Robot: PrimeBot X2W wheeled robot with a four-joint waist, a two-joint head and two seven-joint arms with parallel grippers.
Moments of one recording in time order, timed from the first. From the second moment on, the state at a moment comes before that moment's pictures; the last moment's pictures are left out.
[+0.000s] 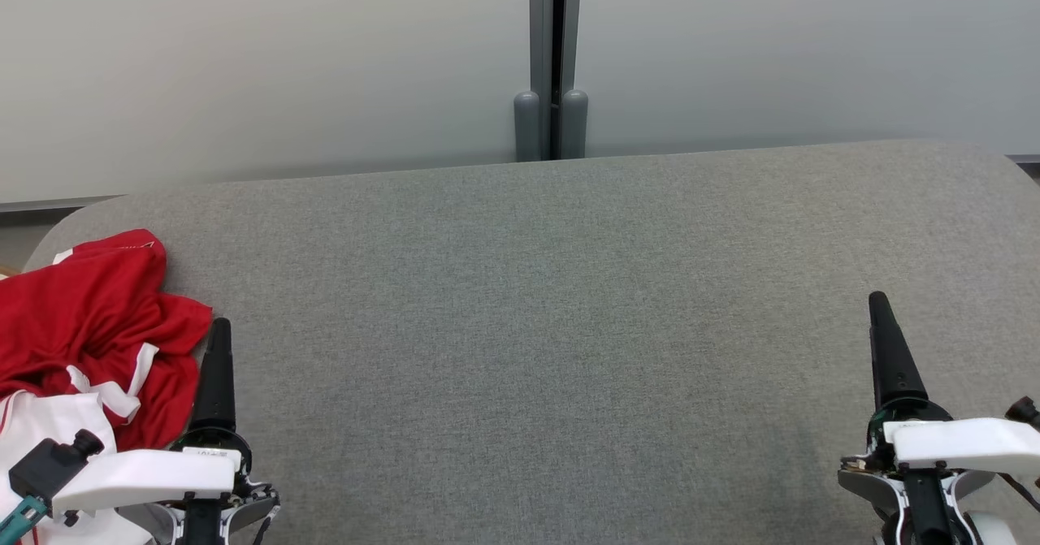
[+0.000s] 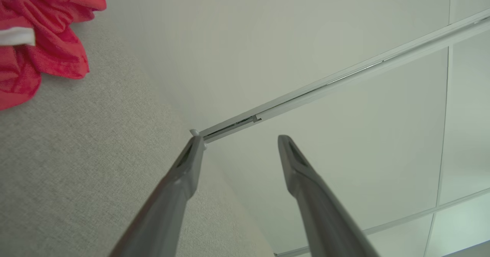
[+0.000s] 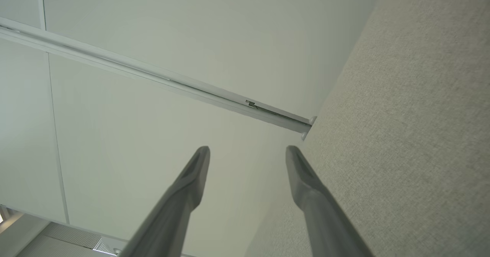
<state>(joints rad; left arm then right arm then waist) -0.06 0.04 0.08 0.19 -1.27 -0.12 -0.01 -0.09 -0.04 -0.01 0.17 1.31 0.13 0.00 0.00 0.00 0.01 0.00</state>
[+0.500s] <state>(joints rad) -0.06 0.05 0.05 0.16 -0.88 -0.09 -0.06 -0.12 -0.05 0.09 0.16 0.91 0.13 -0.06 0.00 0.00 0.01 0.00</state>
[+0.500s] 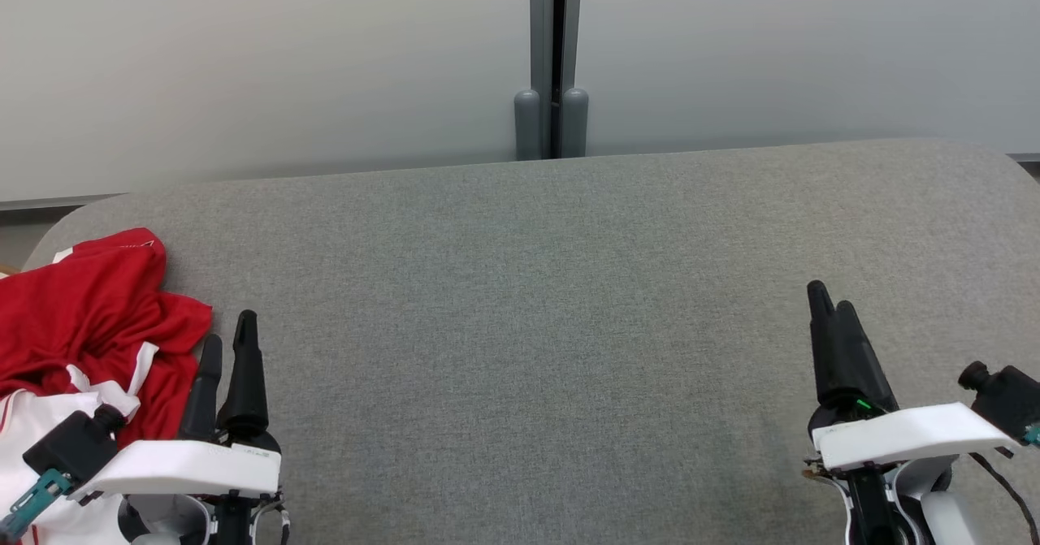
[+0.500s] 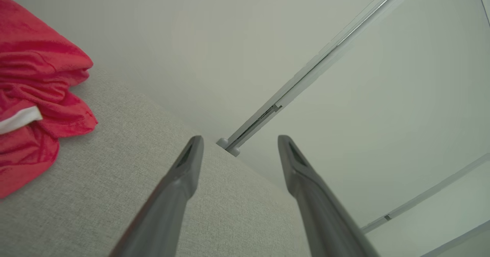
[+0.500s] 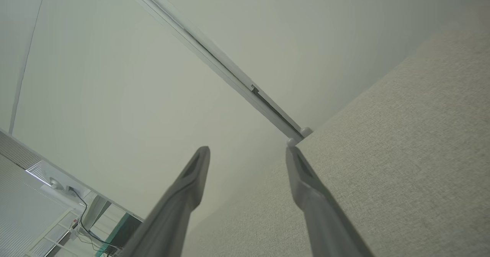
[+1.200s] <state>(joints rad) -0.06 0.05 0.03 0.15 -0.60 -0.05 -0.12 -0.14 -0.05 0.15 0.18 0.64 0.13 -0.12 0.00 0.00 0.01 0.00</state>
